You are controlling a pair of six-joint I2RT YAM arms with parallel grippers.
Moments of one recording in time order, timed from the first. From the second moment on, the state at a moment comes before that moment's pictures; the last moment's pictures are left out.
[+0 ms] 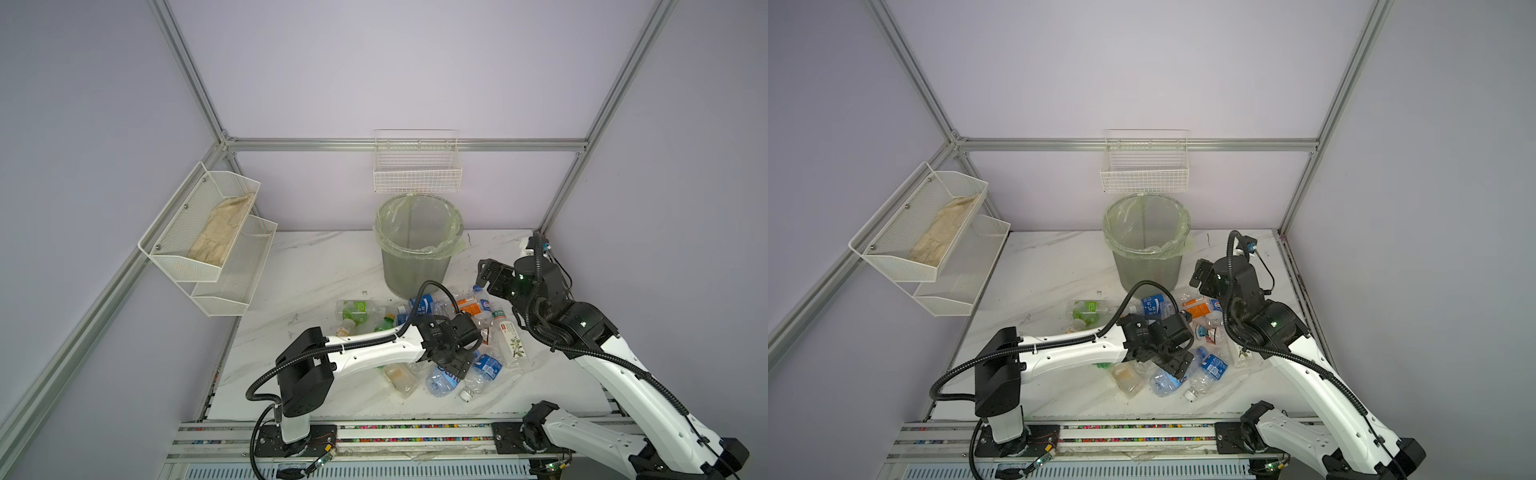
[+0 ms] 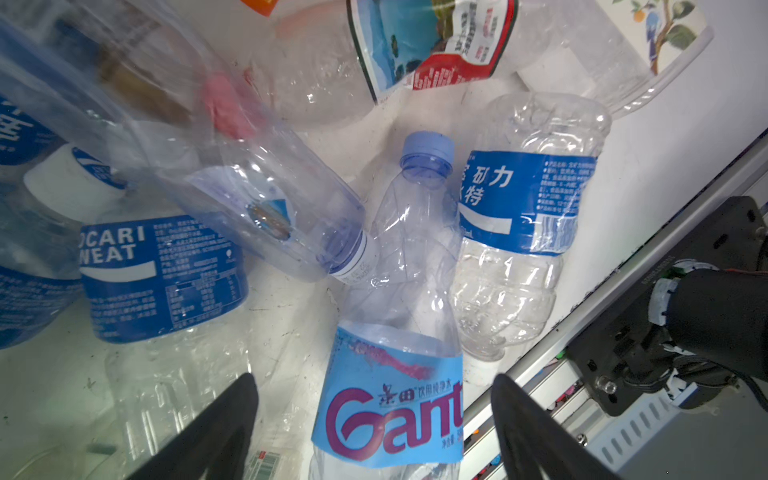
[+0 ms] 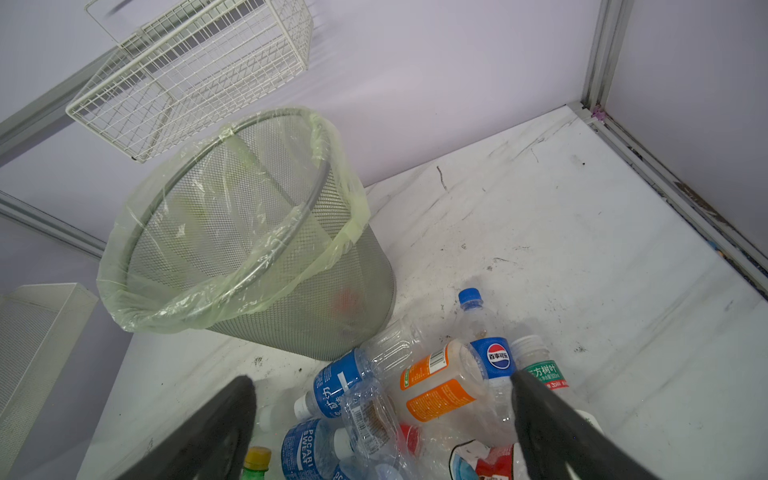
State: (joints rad) left arm -1.18 1.85 1.51 -0.81 -0.09 -0.55; right arm 0.59 1.01 1.22 -0.70 0.45 0.68
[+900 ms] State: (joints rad) left arm -1.21 2.02 1.59 -0.86 -0.08 -0.54; right arm 0.58 0.99 1.20 -0.70 0.45 0.65
